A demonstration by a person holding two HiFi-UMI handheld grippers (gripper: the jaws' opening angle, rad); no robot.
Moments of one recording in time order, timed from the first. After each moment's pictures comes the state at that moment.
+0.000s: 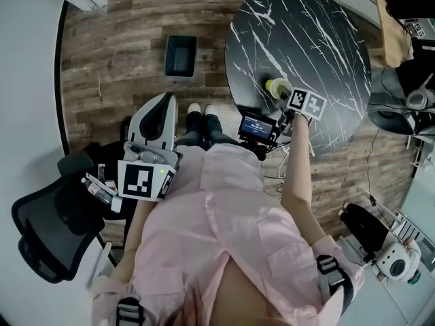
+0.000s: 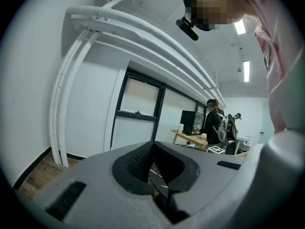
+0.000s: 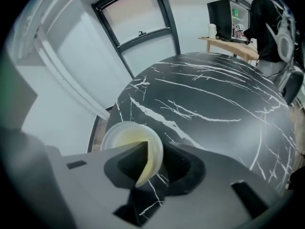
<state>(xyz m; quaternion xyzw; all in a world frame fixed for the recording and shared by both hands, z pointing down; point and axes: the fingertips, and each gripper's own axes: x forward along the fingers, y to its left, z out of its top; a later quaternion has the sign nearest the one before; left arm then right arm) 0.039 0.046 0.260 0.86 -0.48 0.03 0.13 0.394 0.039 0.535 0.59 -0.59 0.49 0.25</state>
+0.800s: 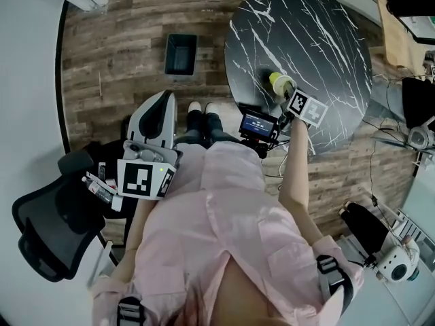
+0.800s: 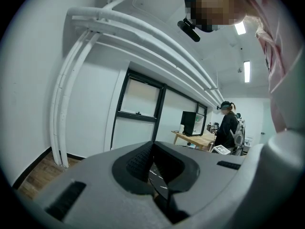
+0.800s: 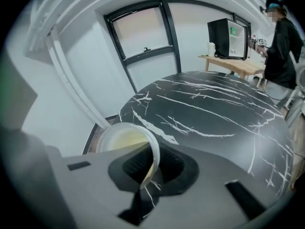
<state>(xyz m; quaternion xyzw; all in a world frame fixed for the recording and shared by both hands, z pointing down) 0.038 0.048 0.263 0.86 -0.49 0.03 0.12 0.401 0.030 0.507 0.63 -0.61 0.42 0.22</state>
